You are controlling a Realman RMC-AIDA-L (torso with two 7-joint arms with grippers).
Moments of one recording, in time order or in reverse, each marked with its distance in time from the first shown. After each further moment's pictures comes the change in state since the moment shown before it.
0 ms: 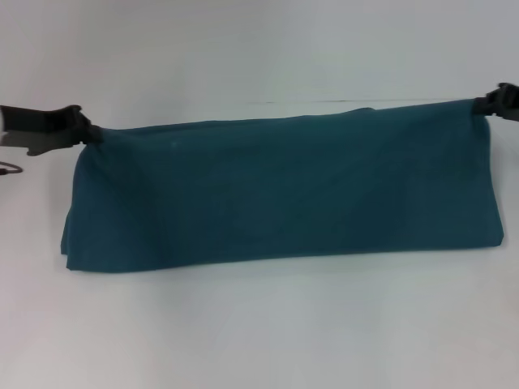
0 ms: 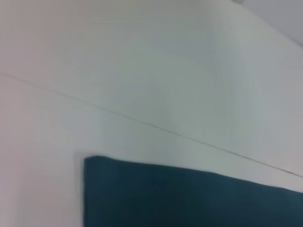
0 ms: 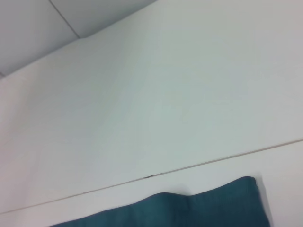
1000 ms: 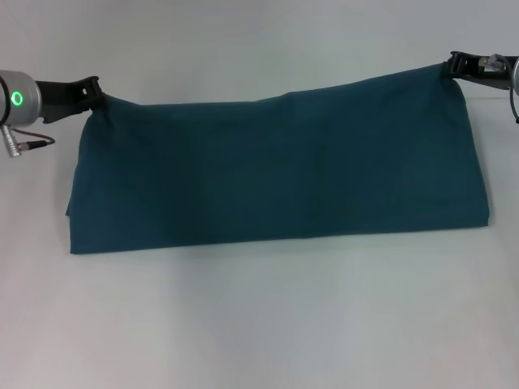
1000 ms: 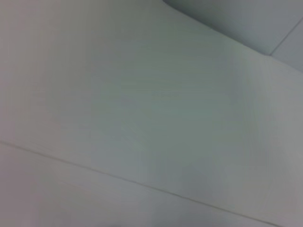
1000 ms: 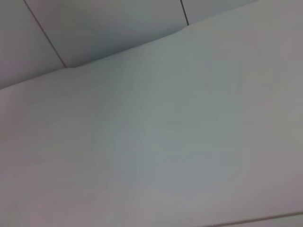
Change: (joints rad) left arm -0.062 -0.058 0.087 -0.073 -0.002 -0.373 -0.044; right arm 0.136 0.032 -0.150 0.149 -0.008 0.384 0.028
